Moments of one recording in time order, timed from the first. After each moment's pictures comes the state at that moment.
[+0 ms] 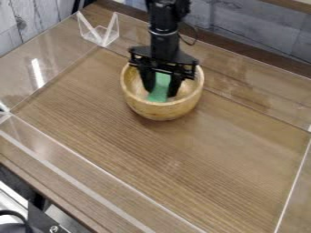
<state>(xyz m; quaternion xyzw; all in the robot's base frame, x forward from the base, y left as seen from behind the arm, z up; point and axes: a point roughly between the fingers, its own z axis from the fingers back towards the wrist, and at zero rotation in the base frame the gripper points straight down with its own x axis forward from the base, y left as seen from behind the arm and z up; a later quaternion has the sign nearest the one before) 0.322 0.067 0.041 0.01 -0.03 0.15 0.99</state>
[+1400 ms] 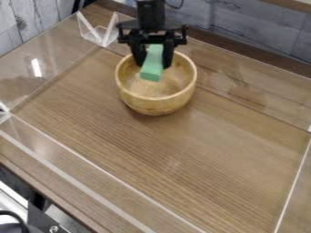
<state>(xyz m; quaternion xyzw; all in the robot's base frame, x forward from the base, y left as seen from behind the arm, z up) 0.339 0.073 0.081 -0.03 -0.04 0.20 0.98</state>
